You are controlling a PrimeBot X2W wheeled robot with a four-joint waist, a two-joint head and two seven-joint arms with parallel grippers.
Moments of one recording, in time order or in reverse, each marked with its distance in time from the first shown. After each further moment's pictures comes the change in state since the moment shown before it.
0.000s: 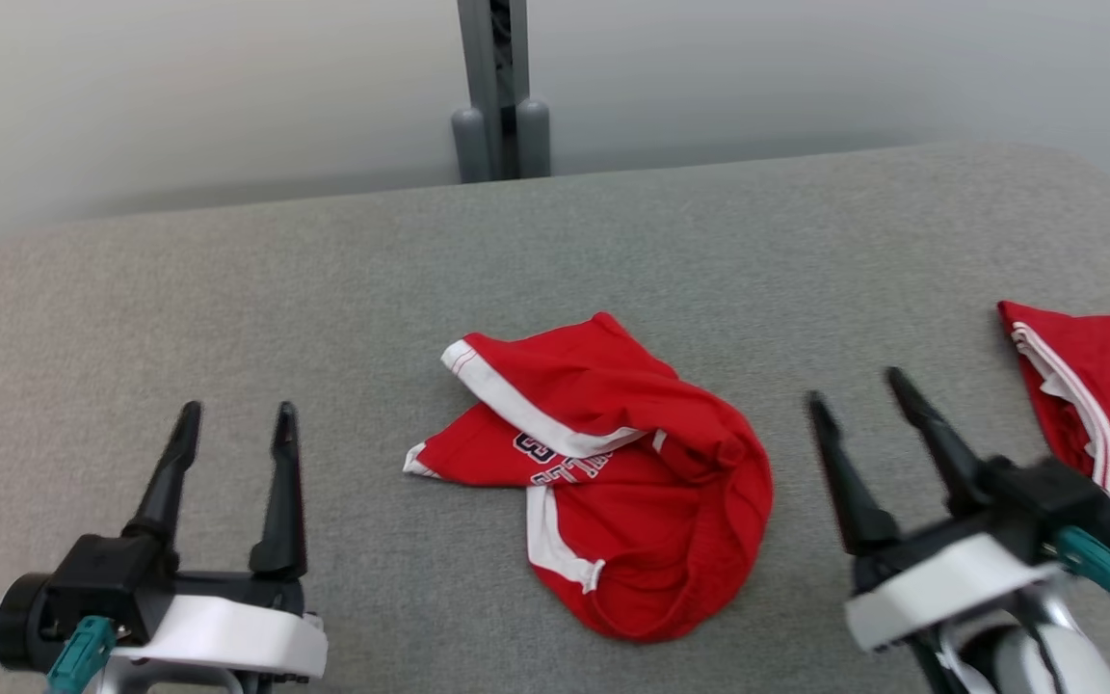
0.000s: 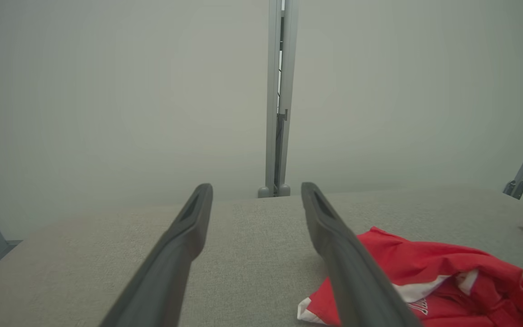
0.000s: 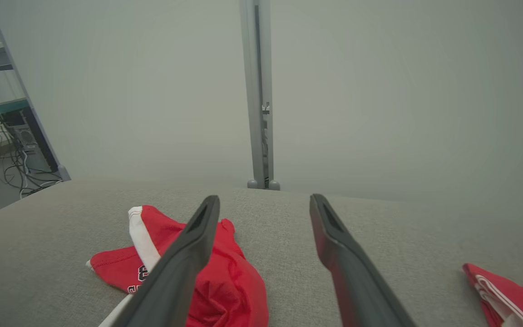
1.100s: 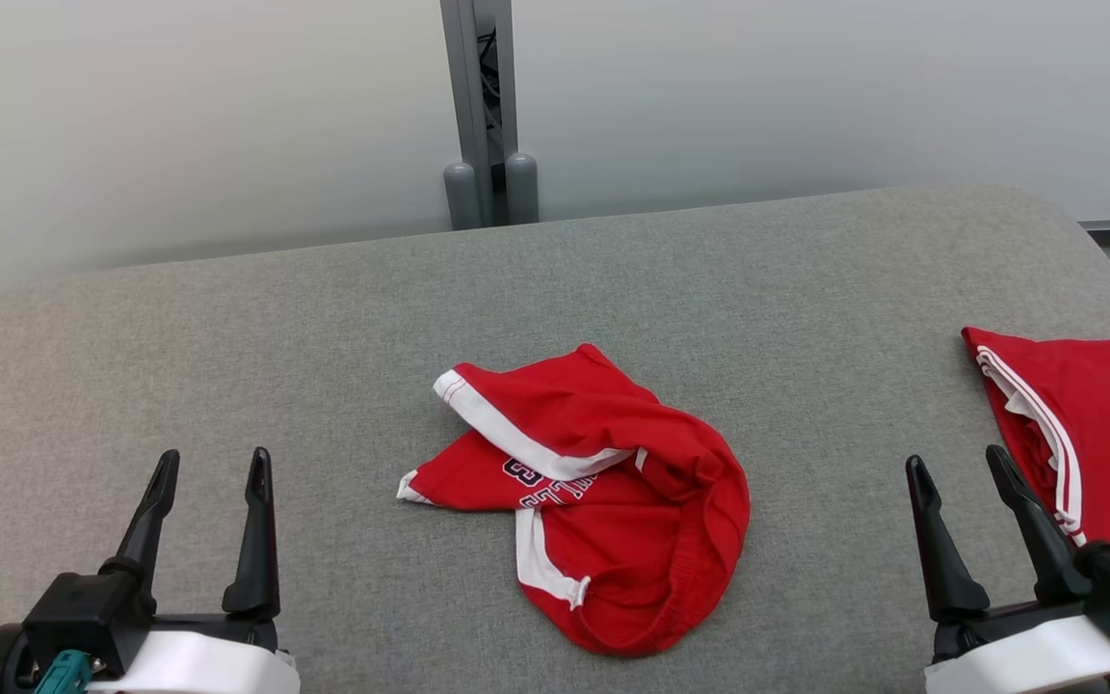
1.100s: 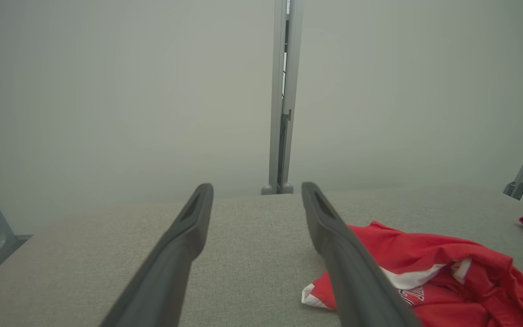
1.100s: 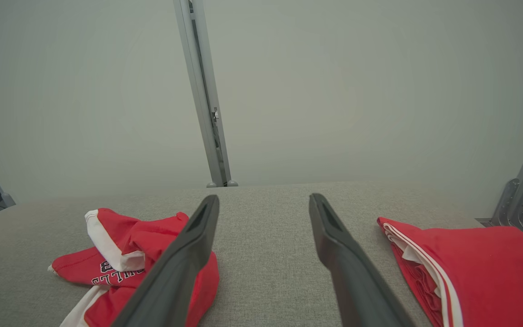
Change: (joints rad) left arm 0.067 0.006 0.037 0.032 -0.028 -0.026 -0.021; right arm 0.163 0.037 -0.143 -0.046 -0.001 0.000 -0.019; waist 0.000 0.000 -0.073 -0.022
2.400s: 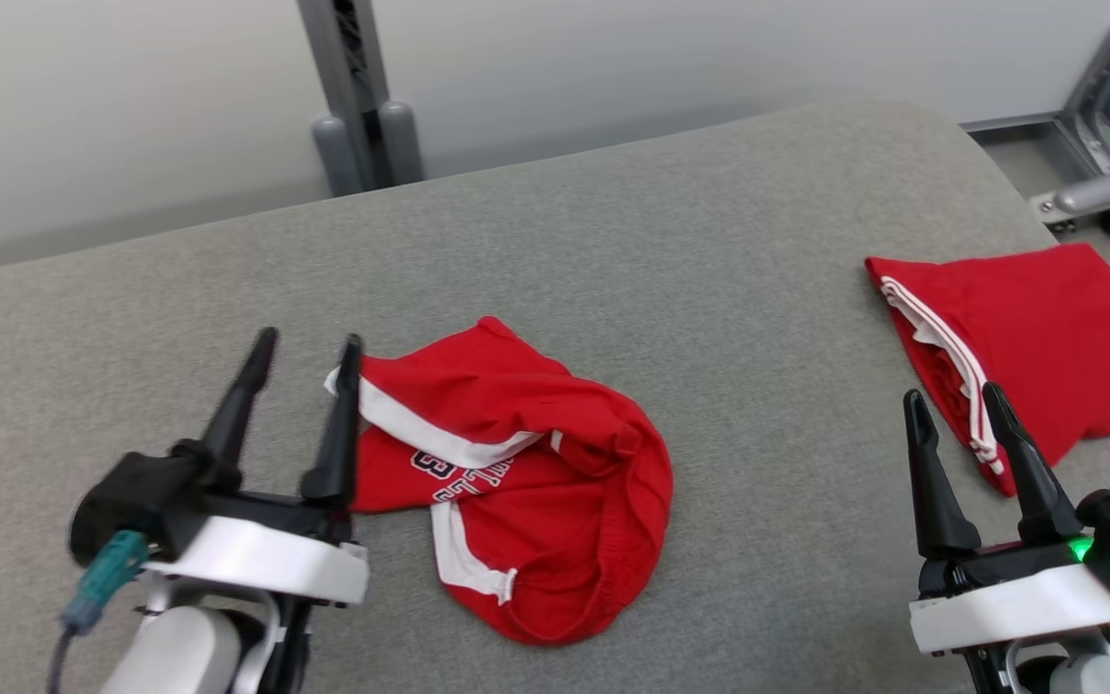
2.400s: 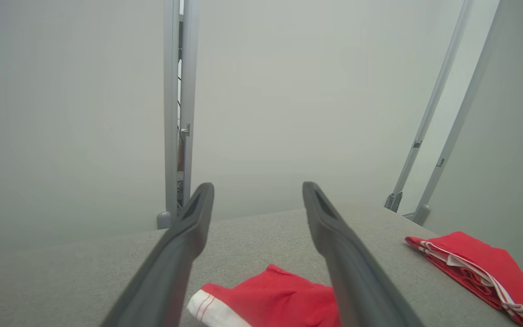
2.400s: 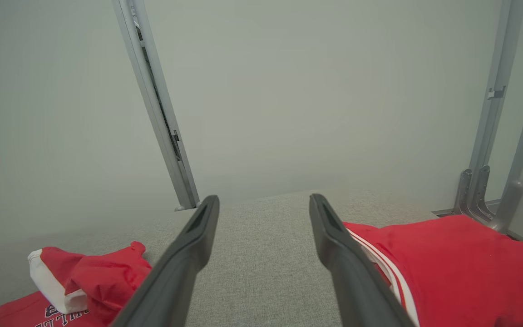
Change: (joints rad) left arm -0.263 -0.111 -0.083 0.183 -0.049 -0.186 -0.069; right arm -0.134 -0.001 0.031 0.112 0.077 0.000 -0.122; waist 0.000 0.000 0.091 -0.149
